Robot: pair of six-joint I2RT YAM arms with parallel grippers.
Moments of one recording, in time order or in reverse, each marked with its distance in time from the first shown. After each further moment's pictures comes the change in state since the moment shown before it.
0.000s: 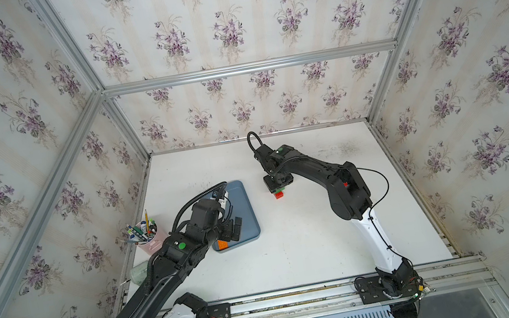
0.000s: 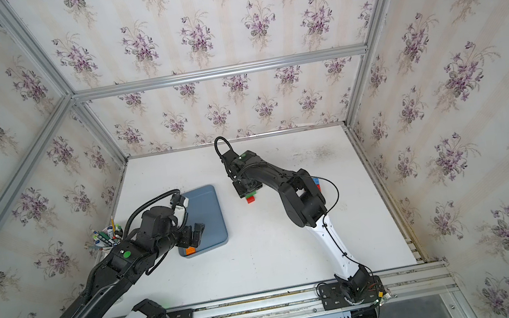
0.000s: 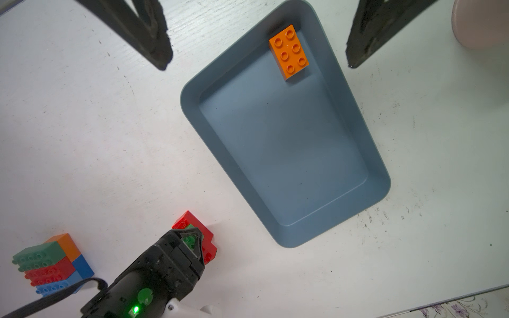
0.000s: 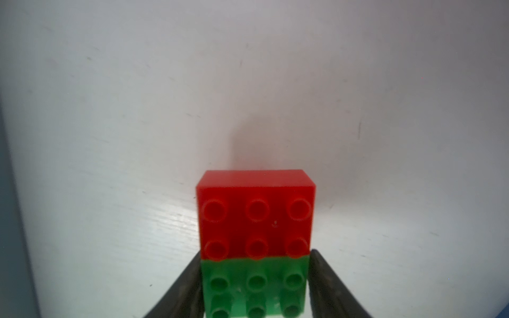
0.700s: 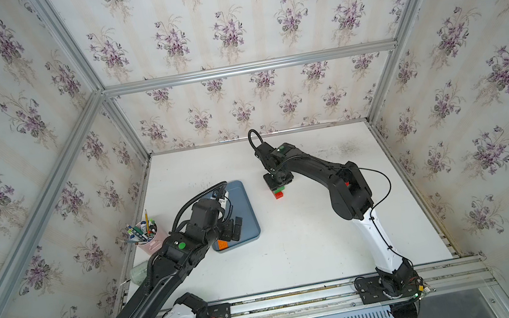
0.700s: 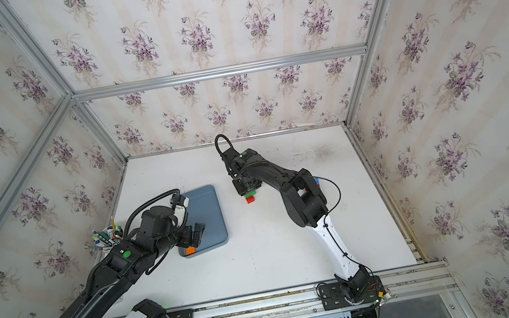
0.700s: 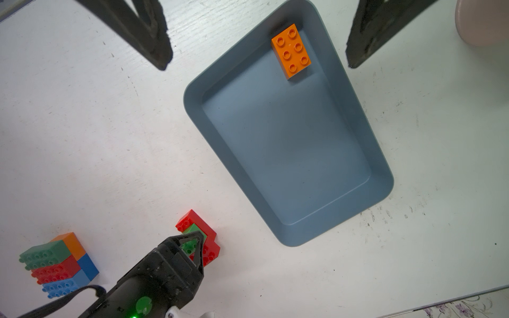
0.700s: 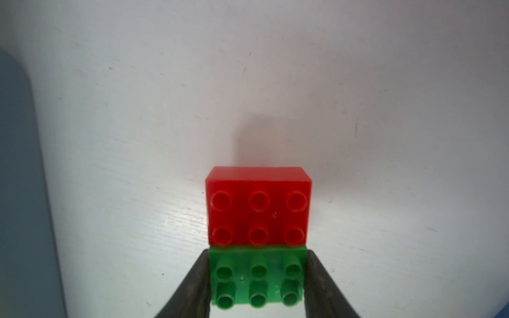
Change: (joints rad) left arm 0.000 0.002 0.005 0.000 0.010 0.000; right arm -0.005 -0.006 0.020 0.001 -0.031 0.013
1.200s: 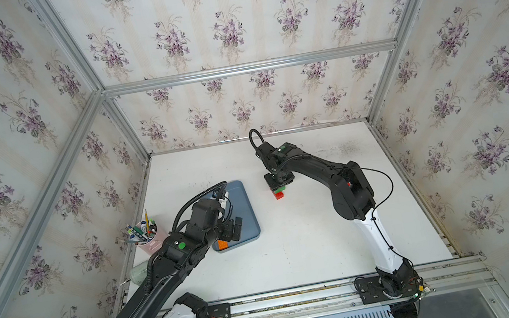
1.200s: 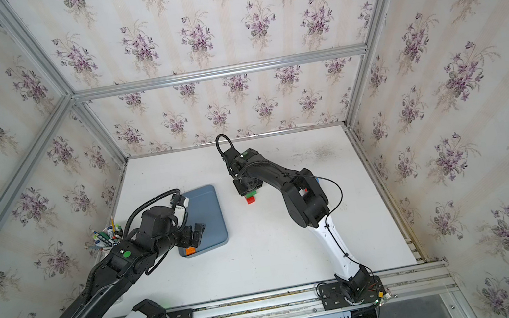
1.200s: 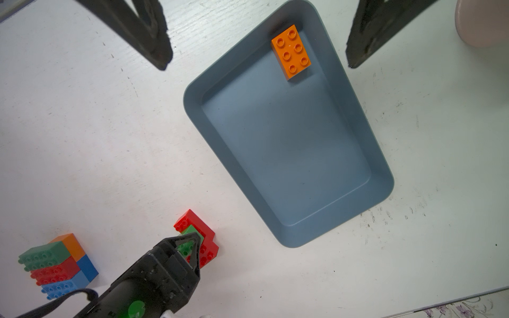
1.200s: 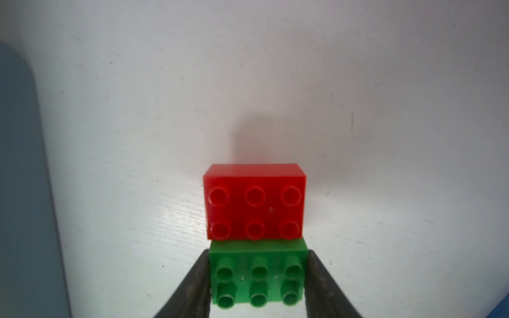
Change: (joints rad) left arm 0.000 0.000 0.000 -0.003 0.000 0.000; right arm -0.002 -0.026 -0.019 0.002 -0.006 0.005
